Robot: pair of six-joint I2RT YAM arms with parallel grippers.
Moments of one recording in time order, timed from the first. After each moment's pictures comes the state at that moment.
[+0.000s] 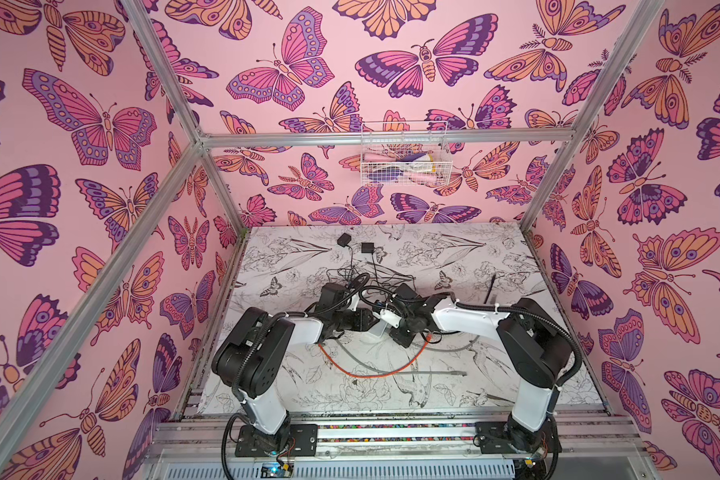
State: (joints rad) left arm -0.43 1.73 0.70 0.28 0.63 -0.40; right arm 0.79 1.86 1.12 -0.45 -0.09 -0.20
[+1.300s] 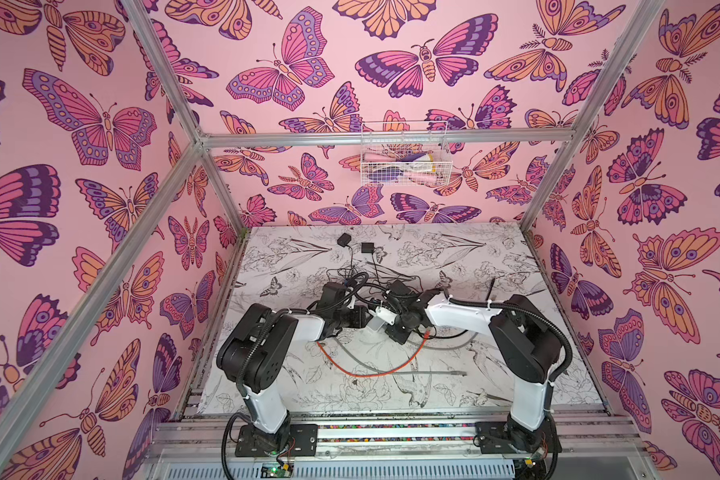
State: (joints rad) left arm -0.43 1.77 0.73 0.25 0.44 -0.38; right arm 0.79 1.93 1.24 -0.53 -0.08 -0.21
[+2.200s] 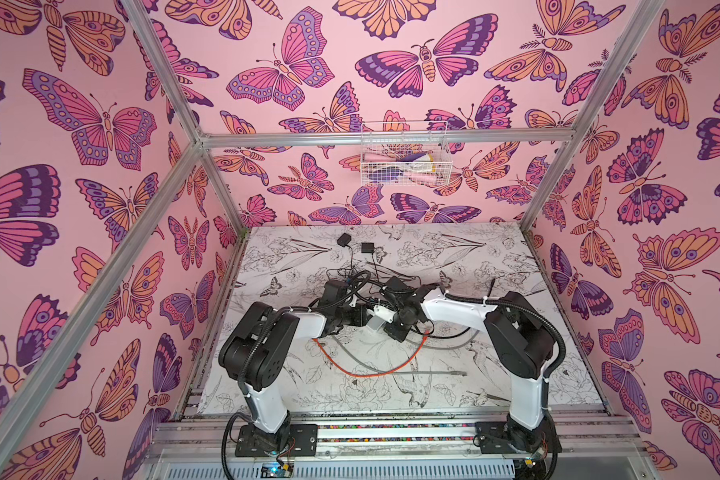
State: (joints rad) left arm -0.44 1.78 0.77 0.22 0.44 -0.35; right arm 0.79 1.97 1.30 -0.60 -0.10 -0.23
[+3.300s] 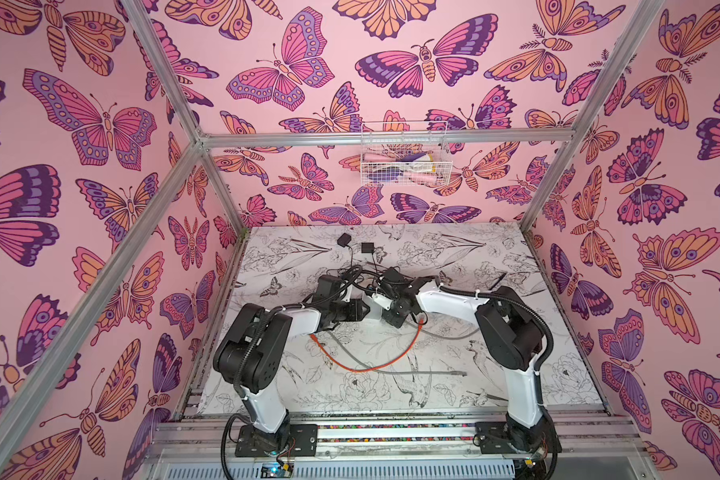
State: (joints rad) left arm -0.38 1.76 0.80 0.14 0.48 -0.39; right arm 0.75 2.08 1.46 -0.59 0.09 -0.28
